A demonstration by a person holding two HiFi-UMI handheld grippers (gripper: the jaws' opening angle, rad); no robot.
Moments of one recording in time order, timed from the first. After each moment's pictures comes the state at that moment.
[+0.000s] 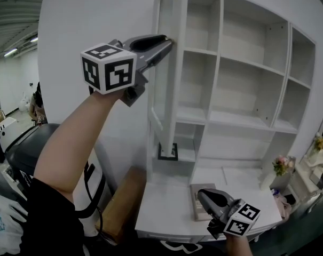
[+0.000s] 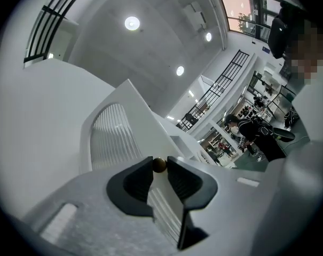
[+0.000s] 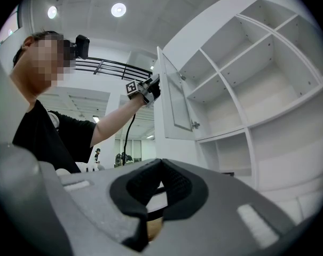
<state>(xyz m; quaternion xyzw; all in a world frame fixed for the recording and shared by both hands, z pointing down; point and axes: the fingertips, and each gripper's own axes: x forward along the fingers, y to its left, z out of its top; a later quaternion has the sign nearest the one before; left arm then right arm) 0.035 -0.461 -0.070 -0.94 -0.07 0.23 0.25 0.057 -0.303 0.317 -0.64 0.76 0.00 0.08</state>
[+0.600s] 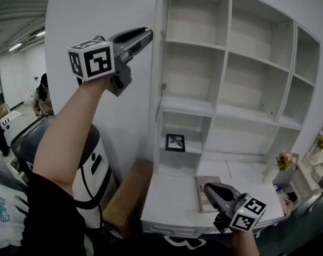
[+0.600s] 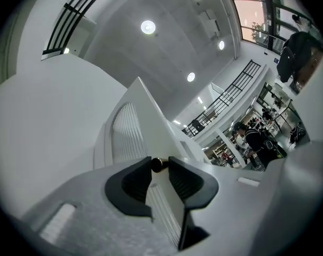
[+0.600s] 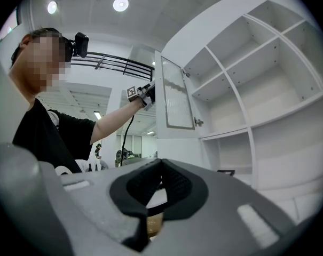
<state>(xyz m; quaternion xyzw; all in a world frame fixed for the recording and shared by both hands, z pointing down) -0.031 -0.517 -0.070 -0.95 -0.07 0.25 0.18 0.029 -0.295 0.317 -0.64 0.77 0.00 0.05</state>
